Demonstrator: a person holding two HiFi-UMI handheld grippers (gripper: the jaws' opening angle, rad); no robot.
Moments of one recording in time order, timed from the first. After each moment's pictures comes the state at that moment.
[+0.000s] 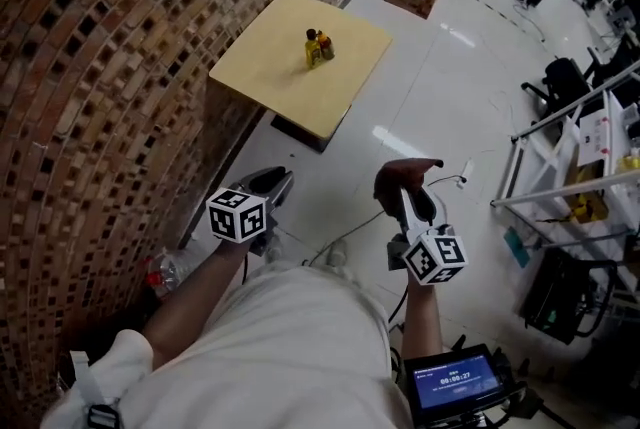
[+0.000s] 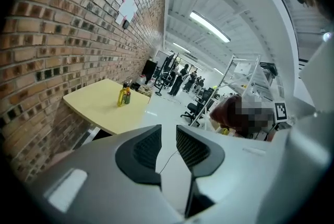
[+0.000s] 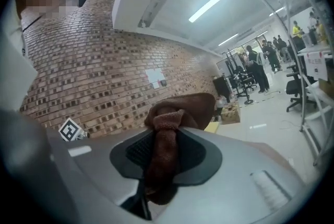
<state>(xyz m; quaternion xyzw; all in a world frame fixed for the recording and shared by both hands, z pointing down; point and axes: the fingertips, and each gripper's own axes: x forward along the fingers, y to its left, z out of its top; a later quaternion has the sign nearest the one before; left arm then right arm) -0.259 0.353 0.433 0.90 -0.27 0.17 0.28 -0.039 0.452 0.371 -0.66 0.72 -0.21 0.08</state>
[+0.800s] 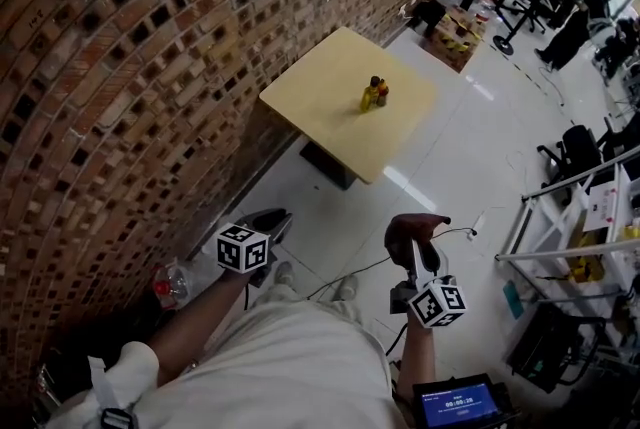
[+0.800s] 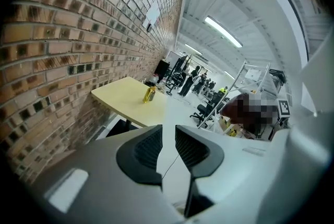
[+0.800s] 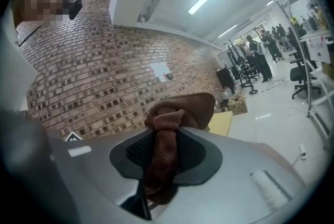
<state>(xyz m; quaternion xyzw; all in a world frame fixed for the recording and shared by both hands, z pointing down) -0.416 0.315 0.465 0.88 -0.31 0.17 0.32 -0.149 0.412 0.375 -0.64 0.72 -0.24 0.09</state>
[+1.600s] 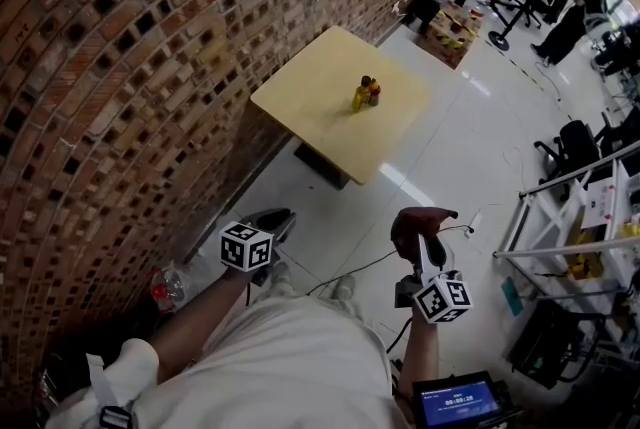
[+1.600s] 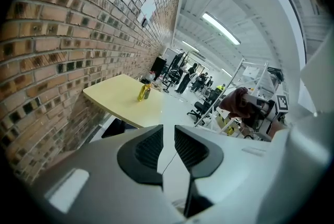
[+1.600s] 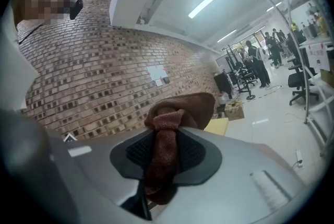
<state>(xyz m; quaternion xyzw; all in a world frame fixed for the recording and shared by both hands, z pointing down) -0.381 0.307 0.473 0.89 -0.28 0.19 0.32 -0.112 0.398 0.367 -0.66 0.71 -0.22 0.09</state>
